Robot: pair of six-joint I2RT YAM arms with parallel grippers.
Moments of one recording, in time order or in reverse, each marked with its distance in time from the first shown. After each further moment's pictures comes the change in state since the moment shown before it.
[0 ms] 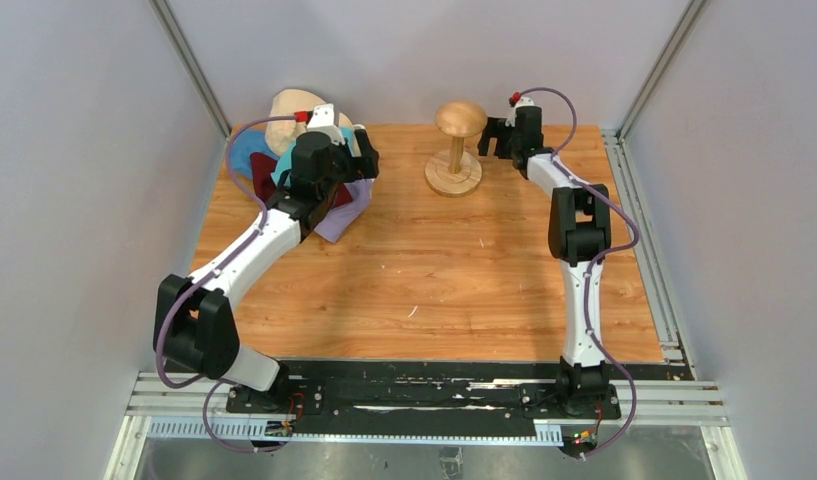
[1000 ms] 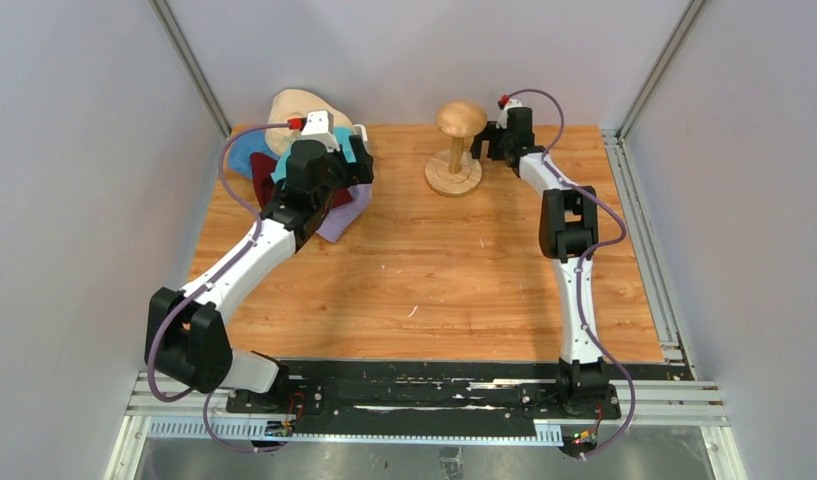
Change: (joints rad) left arm -0.006 -0.072 -0.067 0.013 -0.039 0.009; right arm 0.016 0.161 0.211 -0.094 -0.033 -0.045
